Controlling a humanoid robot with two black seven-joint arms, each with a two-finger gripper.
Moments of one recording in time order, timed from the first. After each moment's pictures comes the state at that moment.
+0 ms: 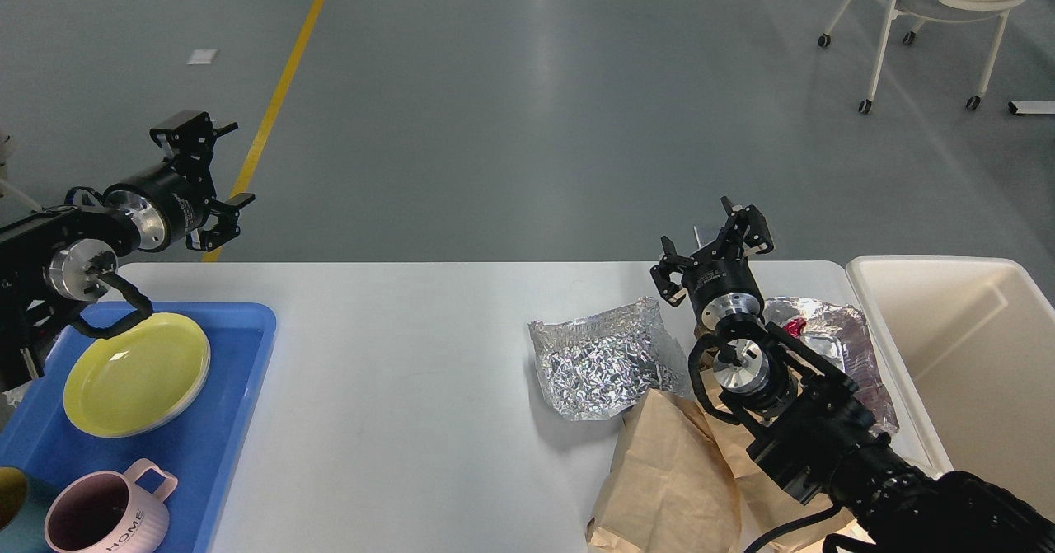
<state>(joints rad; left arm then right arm) -1.01 0.58 -0.08 -0.62 -0.26 -0.24 -0.12 0.64 0.04 0.94 0.54 -0.08 0.07 0.40</state>
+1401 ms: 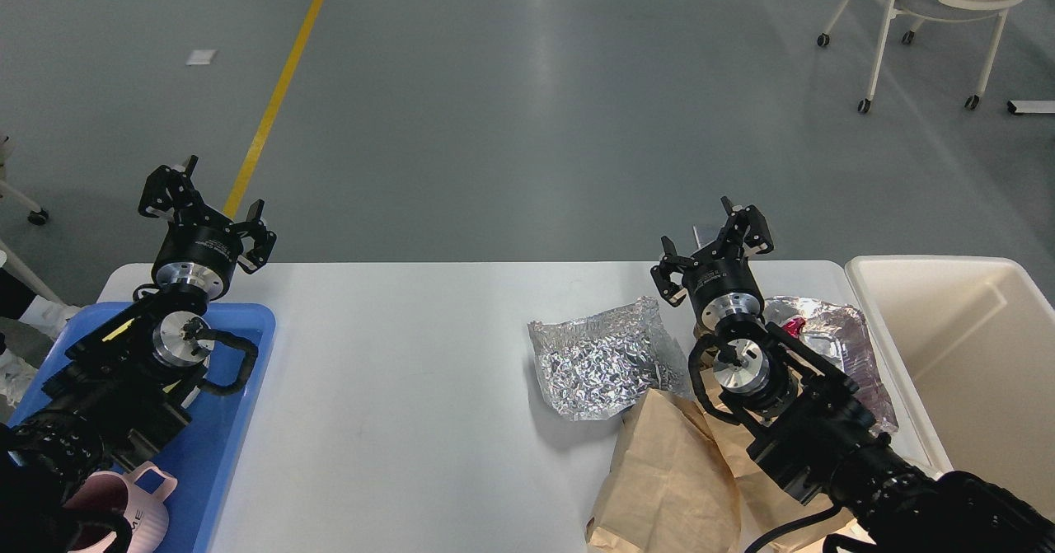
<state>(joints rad) -0.78 0.25 -0.64 -0.34 -0.27 -0.29 -0.42 0.64 0.04 0.94 0.54 -0.08 0.07 0.40</state>
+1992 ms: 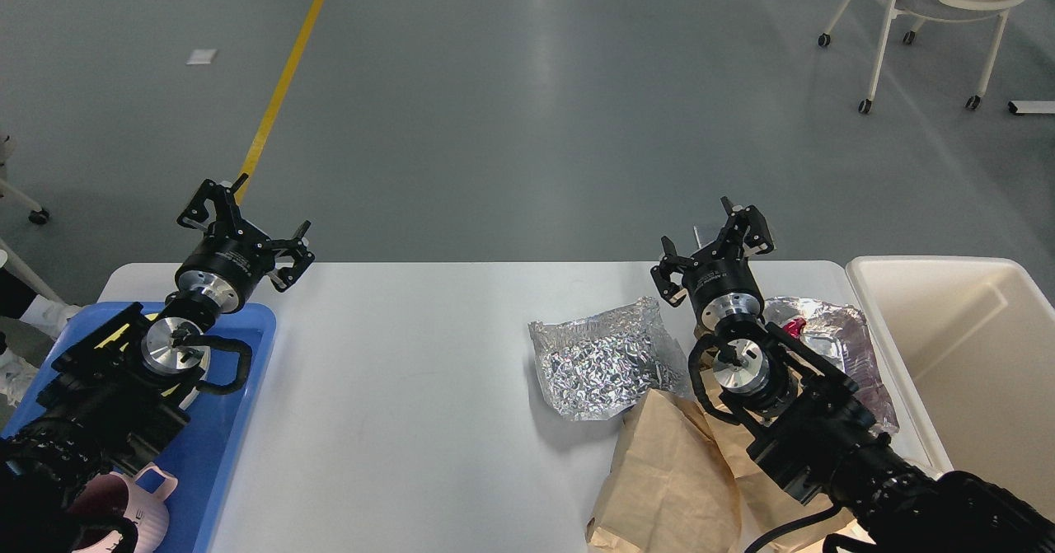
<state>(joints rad) -0.76 0.25 -0.72 -0.34 -0.27 -0.48 -0.14 0.64 0.04 0.94 0.54 -0.08 0.07 0.40</state>
